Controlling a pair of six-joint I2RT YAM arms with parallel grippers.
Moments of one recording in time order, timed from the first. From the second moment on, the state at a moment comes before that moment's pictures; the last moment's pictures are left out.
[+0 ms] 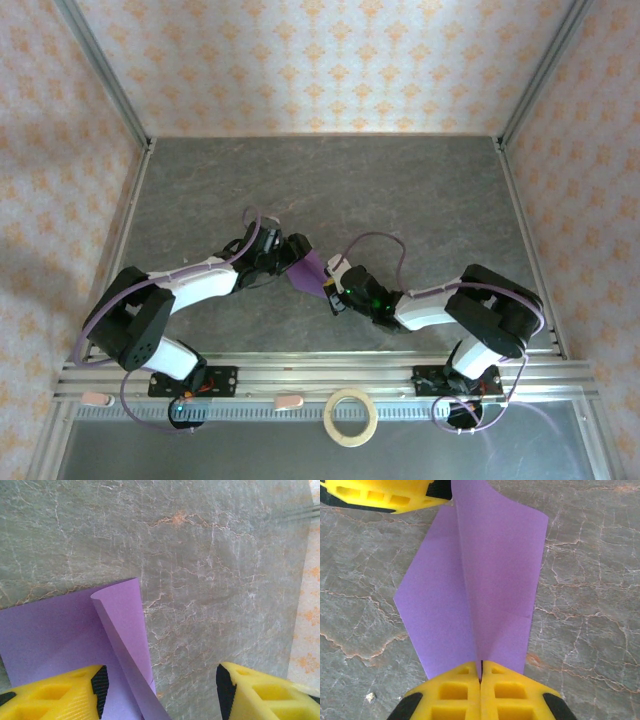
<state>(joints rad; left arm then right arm) -0.52 1.48 0.67 0.07 0.17 -1.10 0.96 1.59 0.46 0.49 0.12 0.22</state>
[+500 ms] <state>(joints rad) -0.52 1.53 0.67 0.08 0.17 -1.12 0.96 1.59 0.46 0.49 0.12 0.22</state>
